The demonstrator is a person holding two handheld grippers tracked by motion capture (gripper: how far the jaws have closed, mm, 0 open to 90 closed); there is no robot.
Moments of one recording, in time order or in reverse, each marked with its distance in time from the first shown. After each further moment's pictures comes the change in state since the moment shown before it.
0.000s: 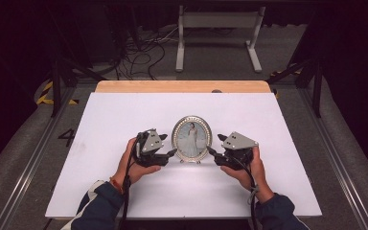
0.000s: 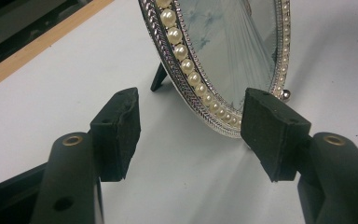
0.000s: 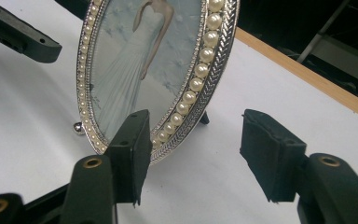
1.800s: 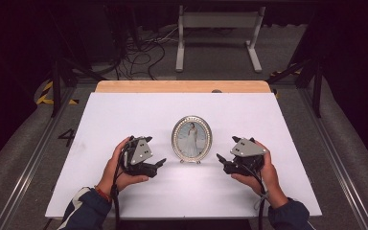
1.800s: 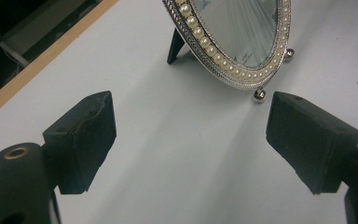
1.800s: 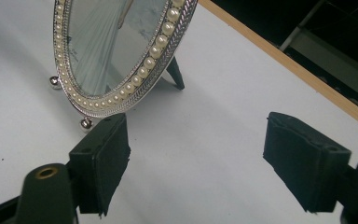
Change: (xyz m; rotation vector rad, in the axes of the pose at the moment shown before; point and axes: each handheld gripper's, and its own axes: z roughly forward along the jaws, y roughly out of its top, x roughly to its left) left arm -0.005 -0.018 -0.036 0.046 0.076 0.088; right arm -0.007 -0.018 -0.023 0.060 -0.068 -0.063
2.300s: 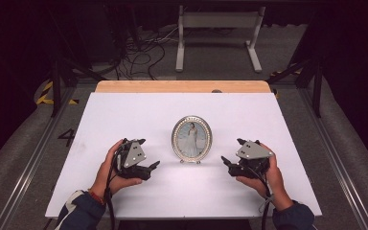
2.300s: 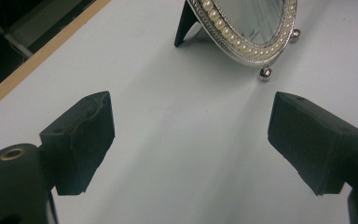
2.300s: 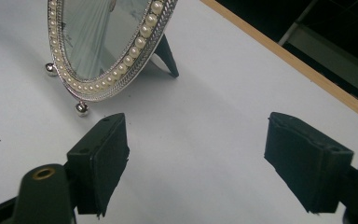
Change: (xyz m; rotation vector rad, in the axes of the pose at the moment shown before) left arm 0.002 -0.015 -0.012 0.021 0.018 -0.008; right arm -0.005 -0.012 -0.009 0.005 -0.005 0.014
